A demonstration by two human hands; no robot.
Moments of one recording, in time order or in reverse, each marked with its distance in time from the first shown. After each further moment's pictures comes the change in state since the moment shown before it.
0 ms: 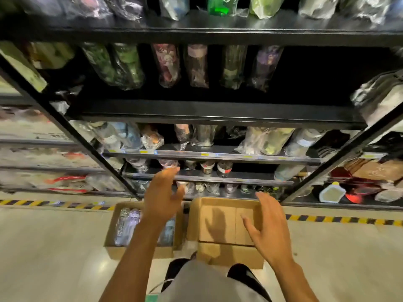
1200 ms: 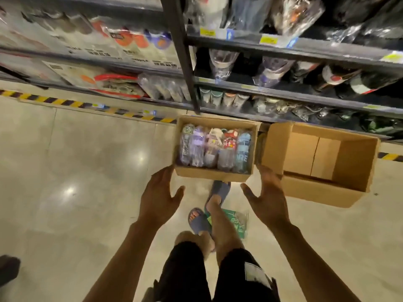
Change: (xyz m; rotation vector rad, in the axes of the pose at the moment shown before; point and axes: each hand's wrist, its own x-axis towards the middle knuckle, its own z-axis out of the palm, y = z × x) left_hand -0.162 -0.487 -0.056 0.065 -0.411 -0.471; right_hand -0.059 -0.234 0.449 0.005 -0.524 0.242
